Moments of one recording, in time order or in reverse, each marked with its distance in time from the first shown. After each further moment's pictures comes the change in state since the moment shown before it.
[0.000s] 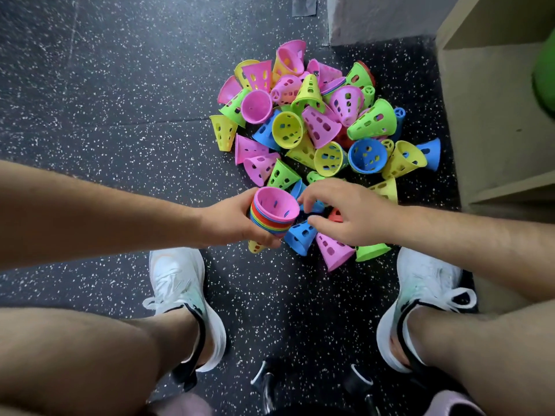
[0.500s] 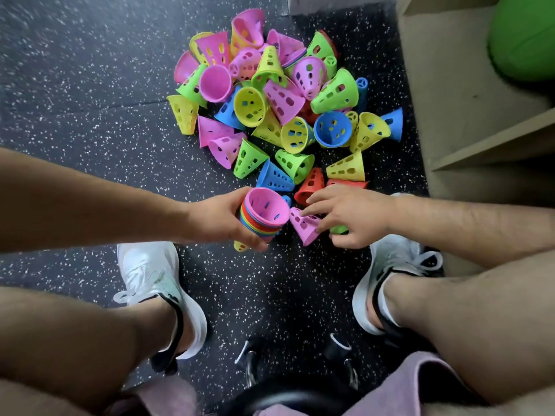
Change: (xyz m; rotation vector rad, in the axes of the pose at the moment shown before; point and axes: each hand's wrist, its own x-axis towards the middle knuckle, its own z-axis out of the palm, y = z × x) left_hand 0.004 0.006 0.033 0.129 -0.174 -0.016; right_hand -0.065 0.048 0.011 -0.405 -0.435 -0.092
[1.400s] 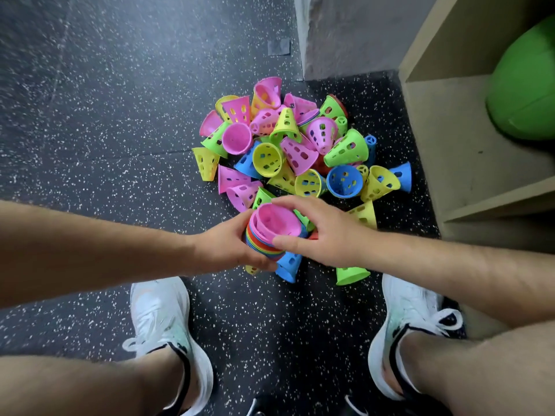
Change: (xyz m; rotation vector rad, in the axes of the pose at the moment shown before) left_hand 0.001 0.013 -0.024 -0.104 0.169 0.083; right_hand 0.054 -0.046 -0.071 0.669 0.507 0.299
